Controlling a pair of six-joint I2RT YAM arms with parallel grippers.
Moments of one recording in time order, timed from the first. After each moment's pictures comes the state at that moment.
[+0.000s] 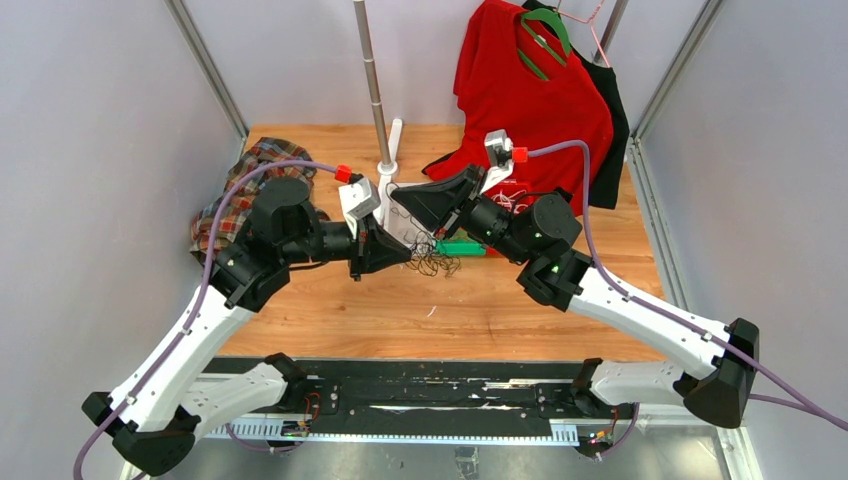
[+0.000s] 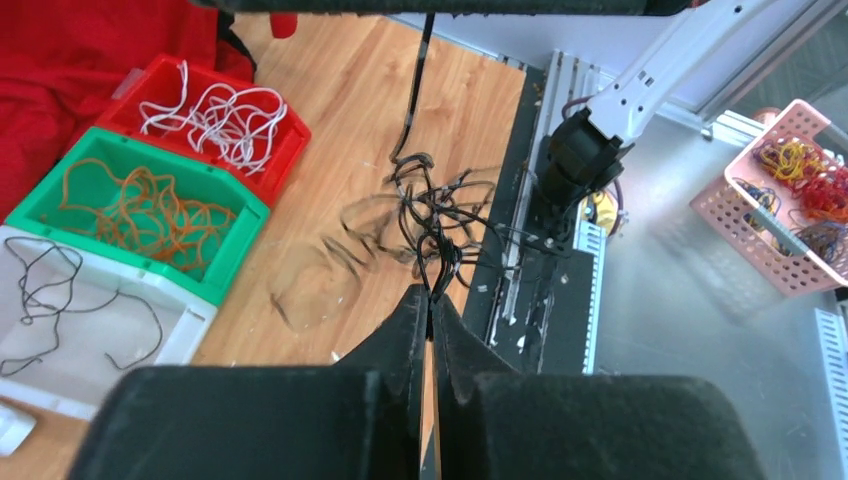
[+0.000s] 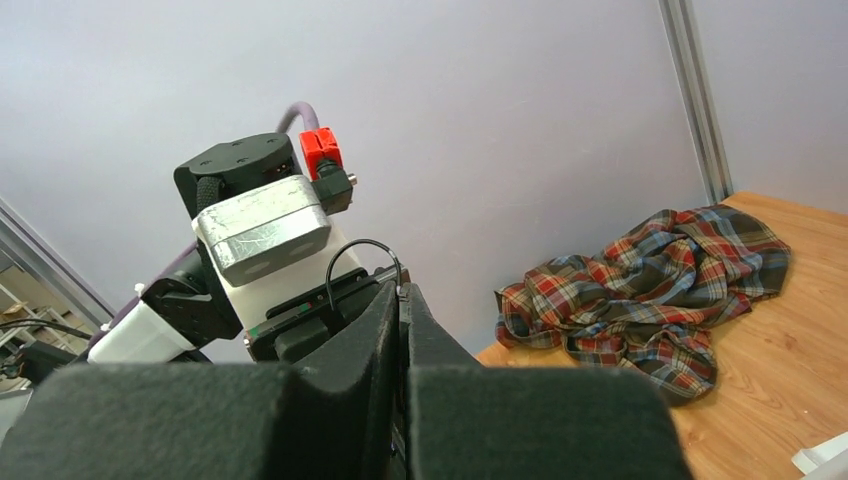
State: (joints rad) left arm -0.62 0.93 1.17 -0.50 0.72 -0.04; right arm 0.98 1.18 1.10 0.48 -0.14 0.56
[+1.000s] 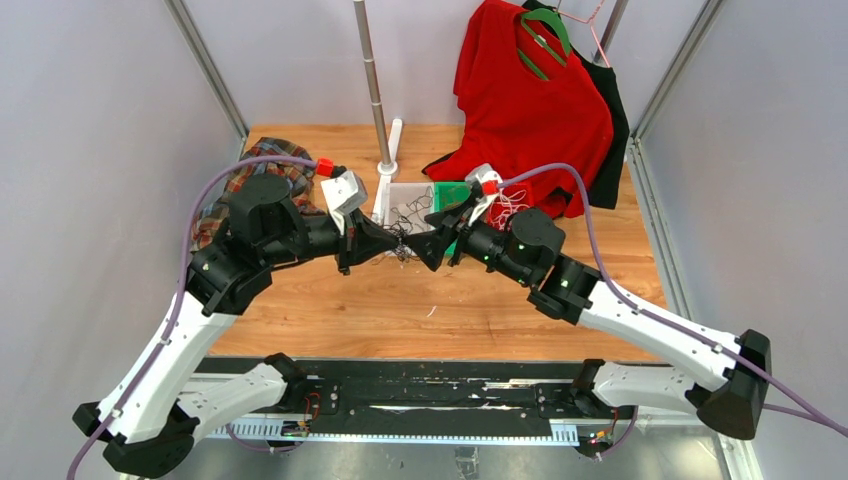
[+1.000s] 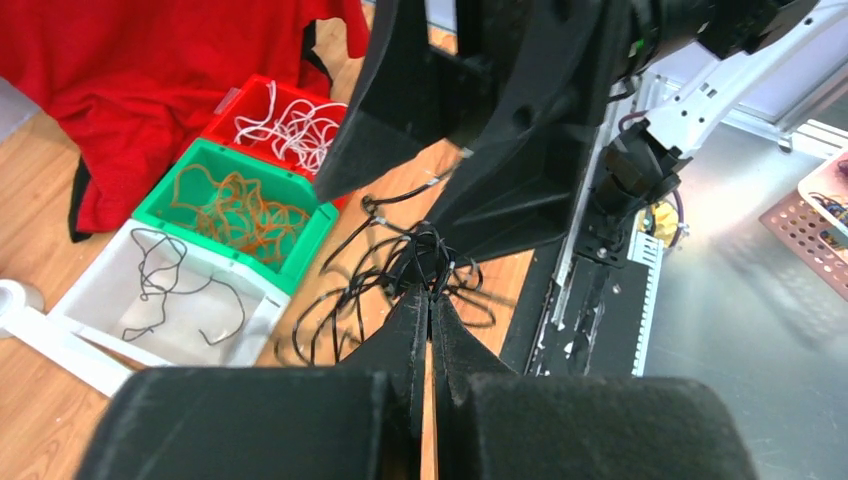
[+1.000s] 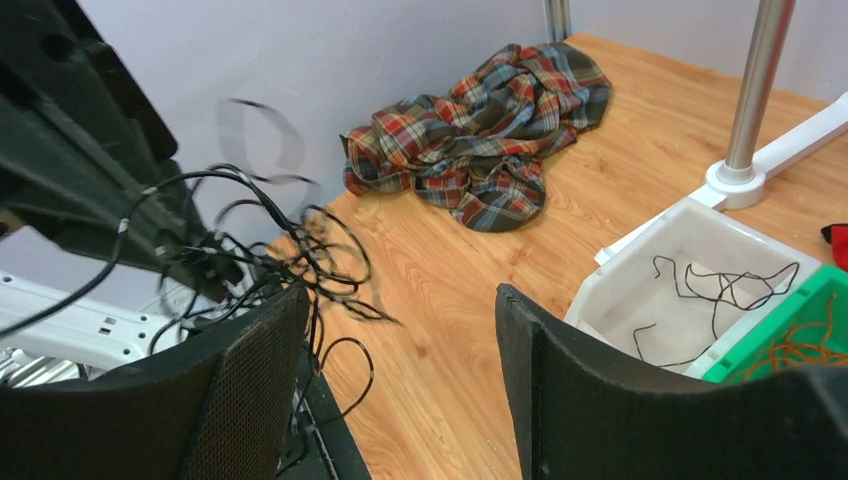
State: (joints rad) left arm -0.62 0.91 1.29 -0.63 0.58 0.05; right arm 0.98 1.07 0.97 0.15 -0.04 0.31
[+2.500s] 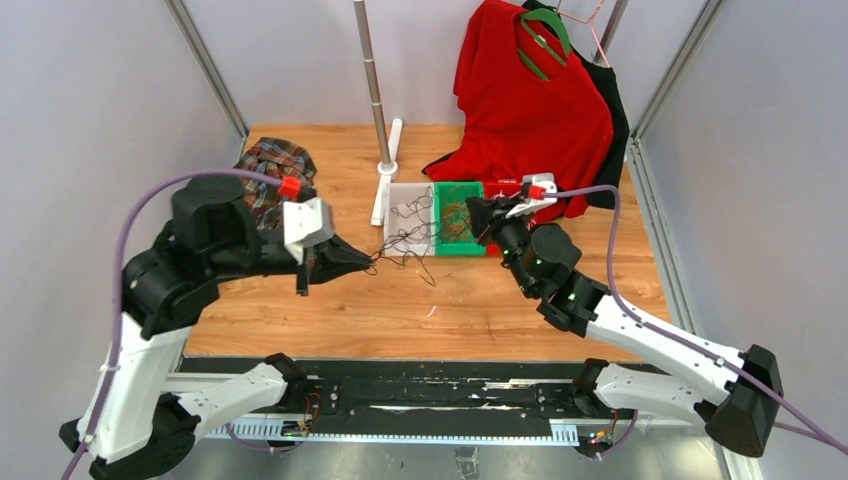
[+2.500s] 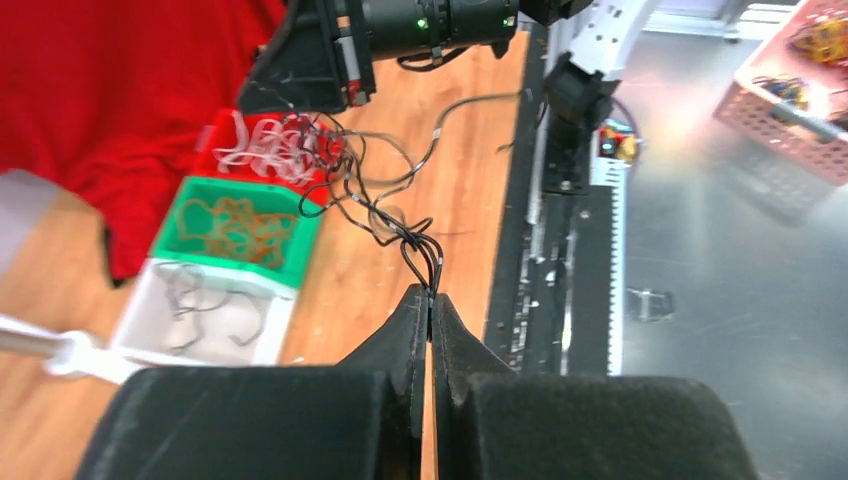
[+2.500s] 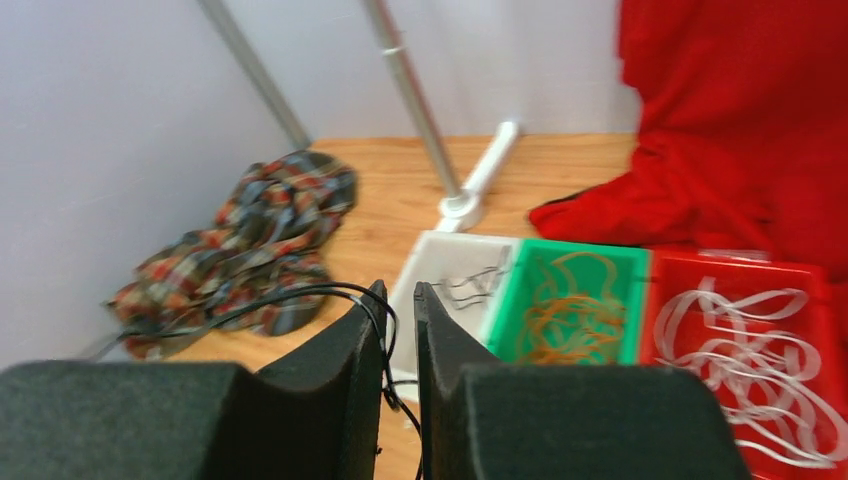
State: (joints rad) left arm -0.62 0.95 1.61 -1.02 0.76 0.27; right arm 0.95 1.01 0.79 0.34 0.50 0.28
